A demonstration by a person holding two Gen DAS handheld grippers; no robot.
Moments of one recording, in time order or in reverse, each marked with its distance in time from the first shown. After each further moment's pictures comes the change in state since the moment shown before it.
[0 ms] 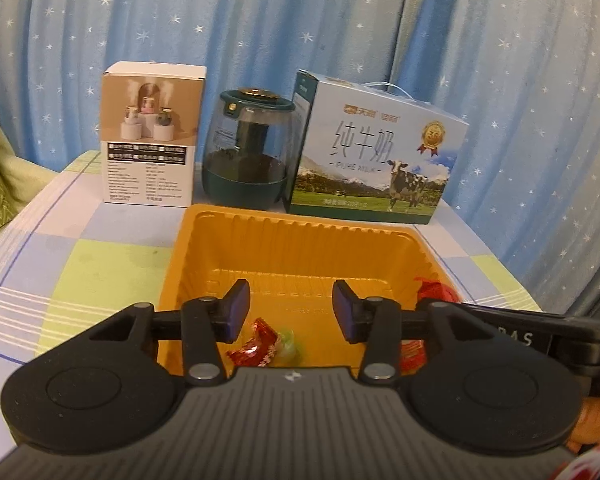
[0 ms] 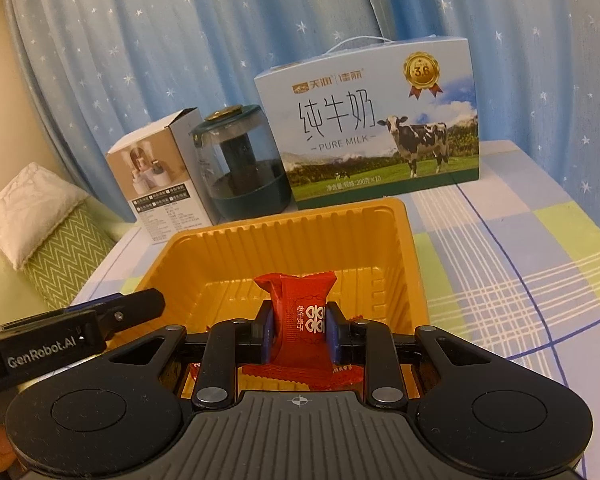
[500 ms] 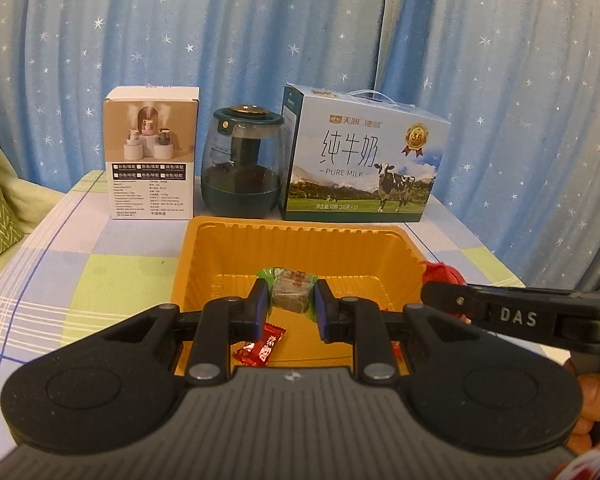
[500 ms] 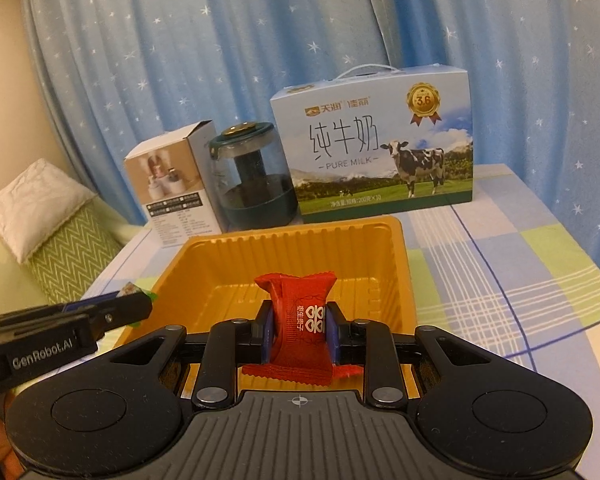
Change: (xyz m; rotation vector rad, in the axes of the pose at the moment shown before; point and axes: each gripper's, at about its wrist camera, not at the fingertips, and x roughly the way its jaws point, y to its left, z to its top) left arm -0.027 -0.010 -0.001 0.055 -0.020 -0.004; right arm -0.024 0.011 0.001 -0.043 -0.037 -0.007
